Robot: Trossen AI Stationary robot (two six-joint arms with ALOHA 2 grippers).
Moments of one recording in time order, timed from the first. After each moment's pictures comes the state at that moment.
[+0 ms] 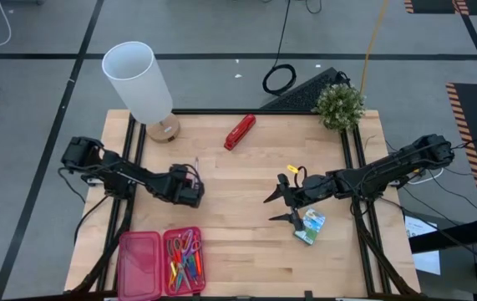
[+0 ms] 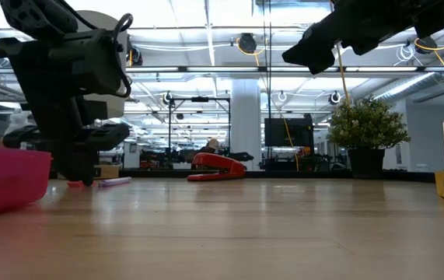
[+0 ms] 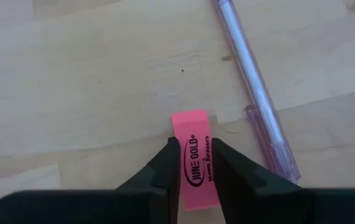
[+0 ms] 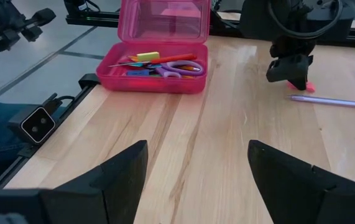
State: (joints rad) left arm -0.20 1.58 0.65 -0.60 -0.50 -1.53; right arm 0.25 1.25 0.58 0.27 -0.05 0.04
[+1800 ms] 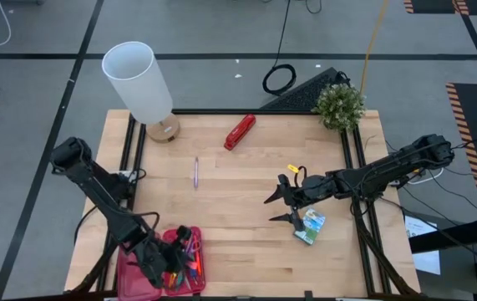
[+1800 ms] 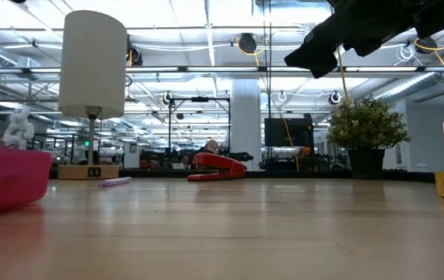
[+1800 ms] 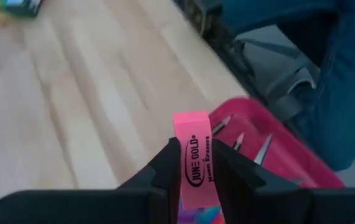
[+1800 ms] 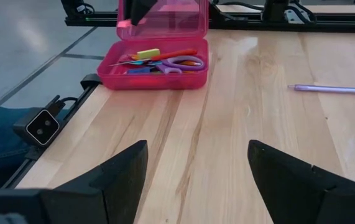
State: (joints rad) left arm -0.84 1.48 0.98 -0.37 -0.26 -0.18; right arm 0.25 1.25 0.58 0.25 -0.05 0.09
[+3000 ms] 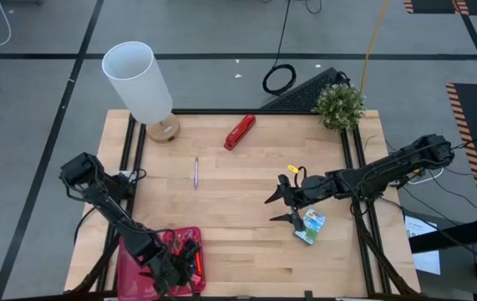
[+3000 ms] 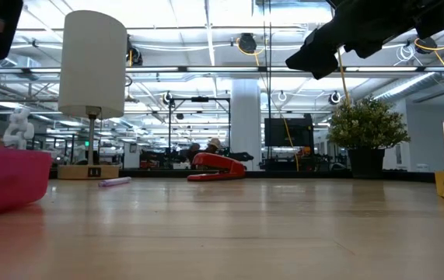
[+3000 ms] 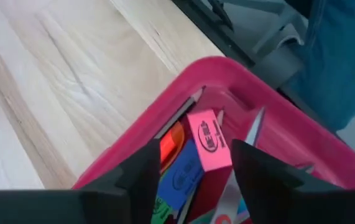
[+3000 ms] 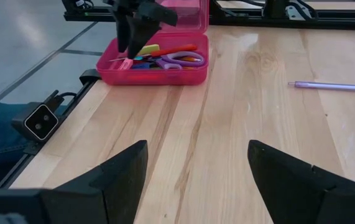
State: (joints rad) left arm -0.86 1.70 0.98 -0.24 -0.16 -0.11; right arm 0.25 1.25 0.58 0.24 -0.05 0.08
